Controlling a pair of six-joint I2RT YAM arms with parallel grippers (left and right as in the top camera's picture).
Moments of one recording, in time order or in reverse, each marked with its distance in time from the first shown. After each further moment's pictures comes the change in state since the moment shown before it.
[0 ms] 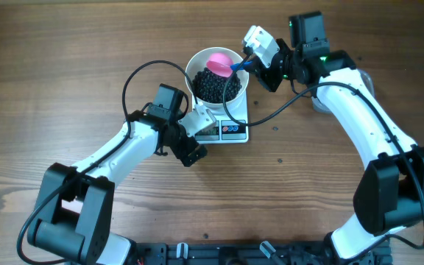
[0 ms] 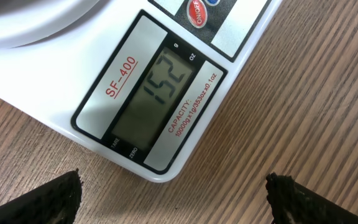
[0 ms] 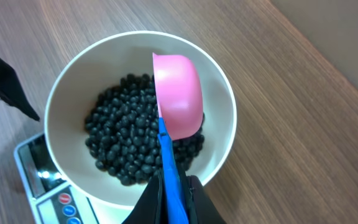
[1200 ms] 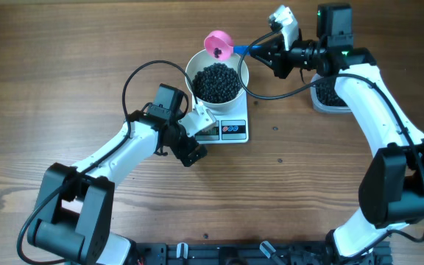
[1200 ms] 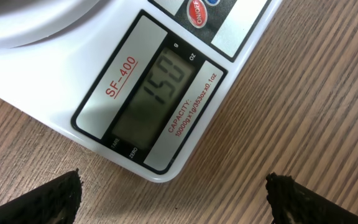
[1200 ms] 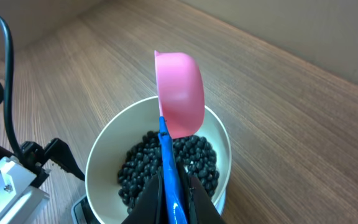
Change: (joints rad) left arm 0.000 0.000 0.000 0.000 0.000 0.000; right arm -0.128 0.027 0.000 0.150 -0.336 0.289
